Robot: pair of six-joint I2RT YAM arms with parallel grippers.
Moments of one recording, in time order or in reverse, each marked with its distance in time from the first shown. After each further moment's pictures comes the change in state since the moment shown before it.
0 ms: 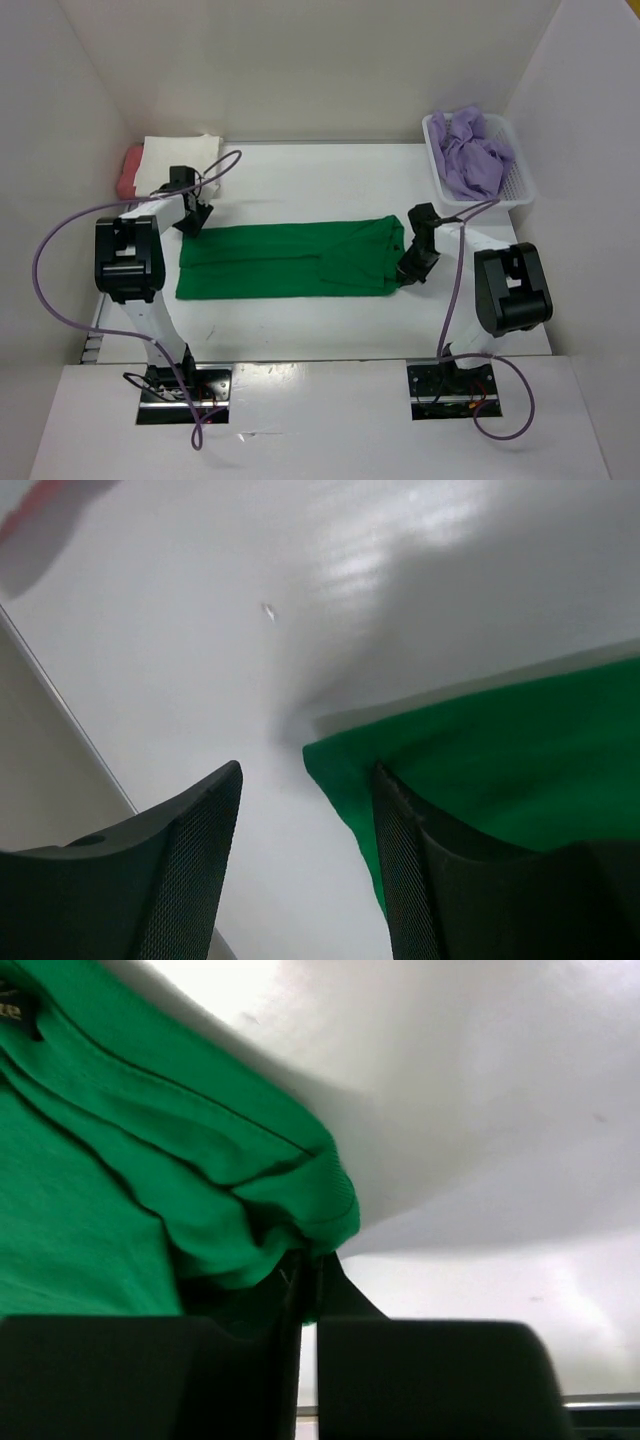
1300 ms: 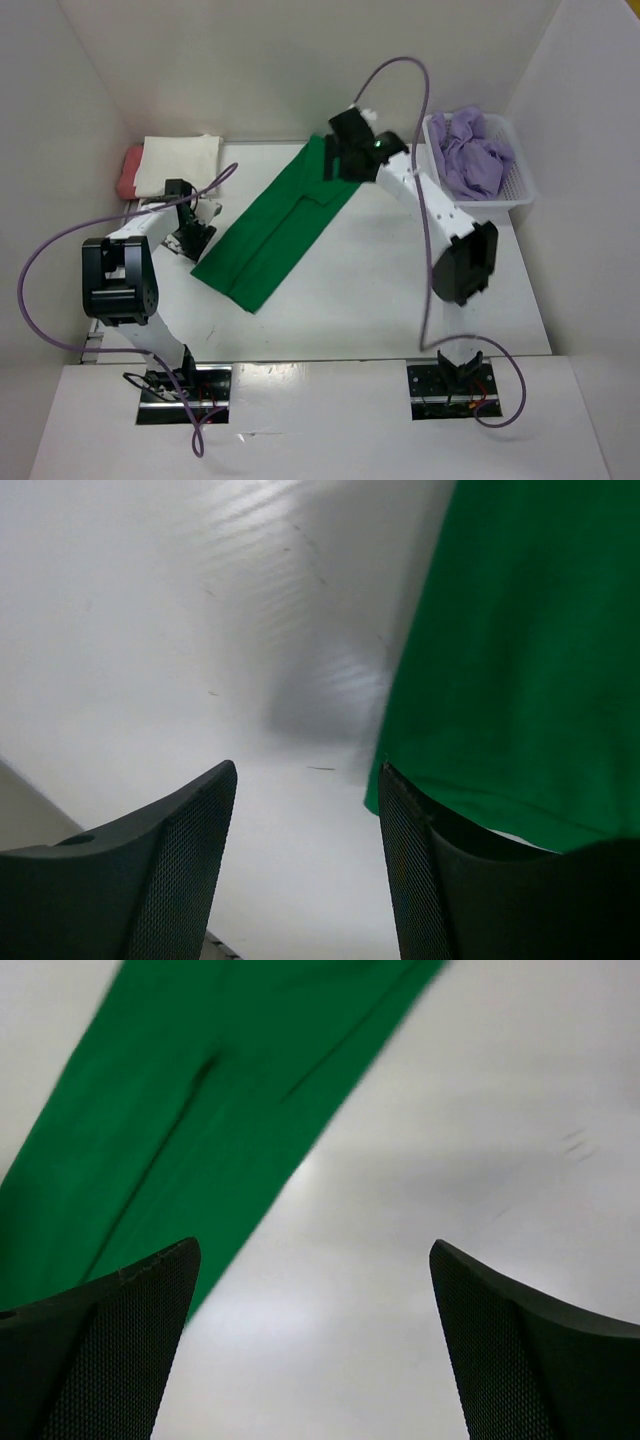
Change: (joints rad) left arm -0.003 -0.190 -0.130 -0.278 0.141 -0.041; right arm 0.325 0.443 1.273 -0.324 0.446 -0.412
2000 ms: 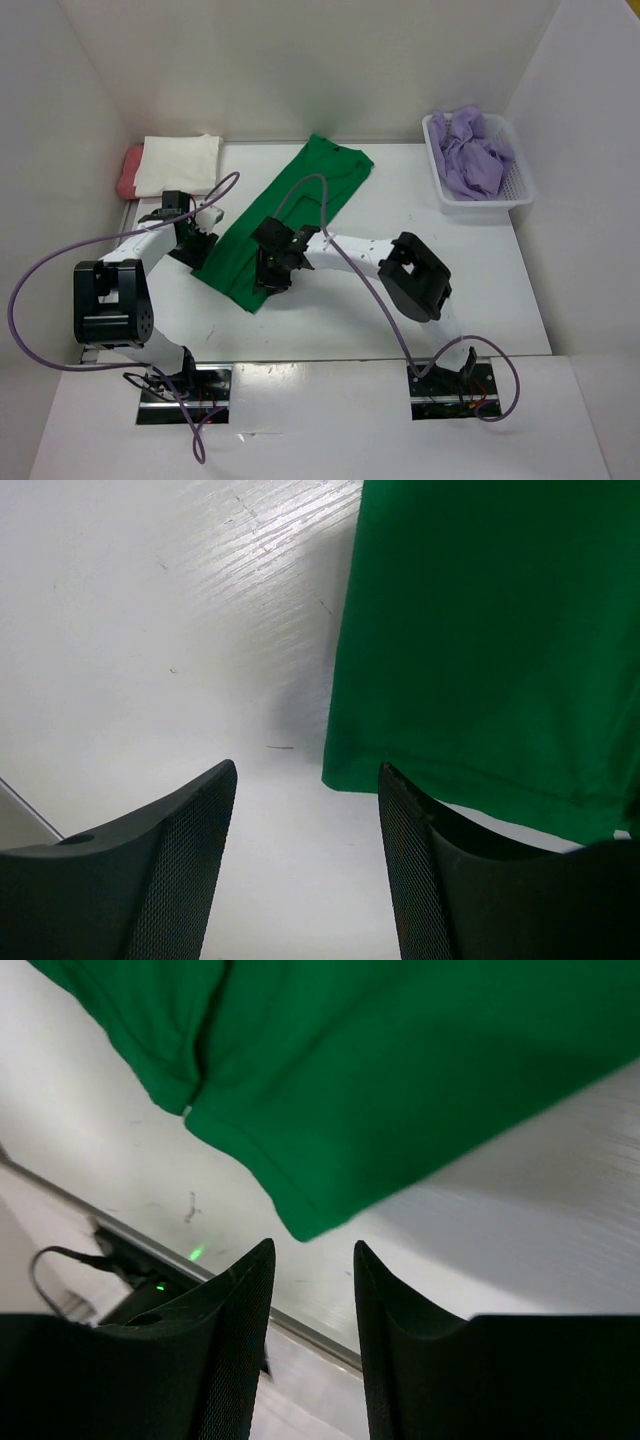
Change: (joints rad) left arm -0.010 -0.169 -0.183 0.108 0.072 0.006; right arm 0.496 0.032 -0.546 0.426 -0.529 0.510
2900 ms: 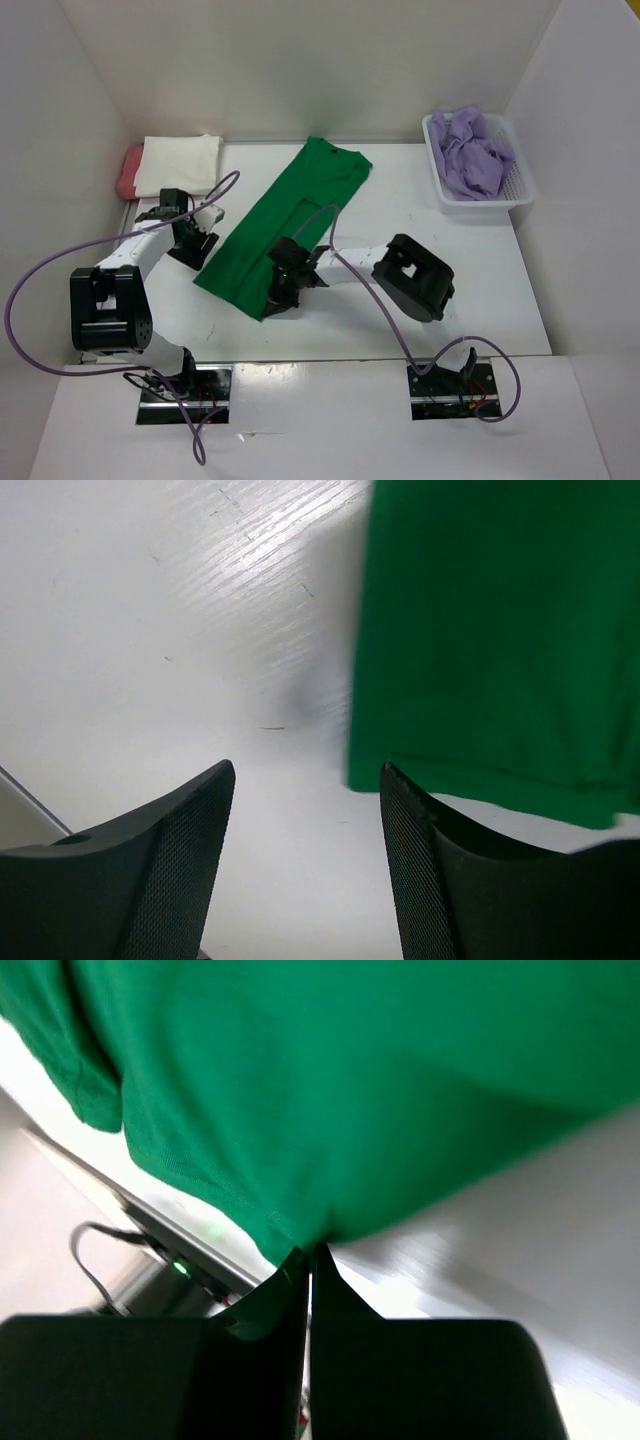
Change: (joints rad) left arm 0.001 -0.040 0.013 -0.056 0.029 0.015; right arm -0.005 0.030 -0.246 0.319 -0.197 0.227
